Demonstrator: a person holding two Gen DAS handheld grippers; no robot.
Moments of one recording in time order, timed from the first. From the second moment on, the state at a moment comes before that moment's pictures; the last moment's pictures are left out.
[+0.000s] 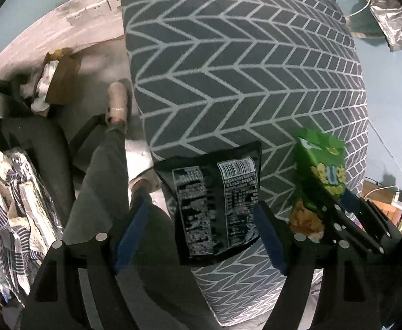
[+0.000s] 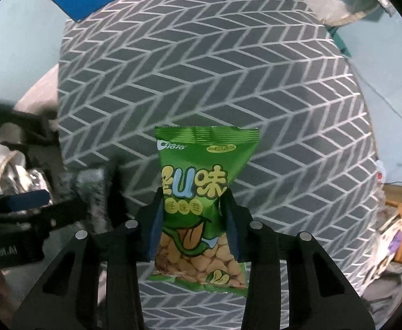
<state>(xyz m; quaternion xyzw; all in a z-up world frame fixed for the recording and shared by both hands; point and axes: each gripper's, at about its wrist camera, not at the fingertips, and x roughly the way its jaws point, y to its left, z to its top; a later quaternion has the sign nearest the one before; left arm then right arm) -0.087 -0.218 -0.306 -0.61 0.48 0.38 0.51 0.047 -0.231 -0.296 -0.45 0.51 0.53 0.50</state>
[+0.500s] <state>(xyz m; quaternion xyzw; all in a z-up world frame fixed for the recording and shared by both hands) -0.064 -0.222 -0.327 -0.59 0.51 0.39 0.49 0.090 -0.257 -0.302 -0.40 0.57 0.50 0.51</state>
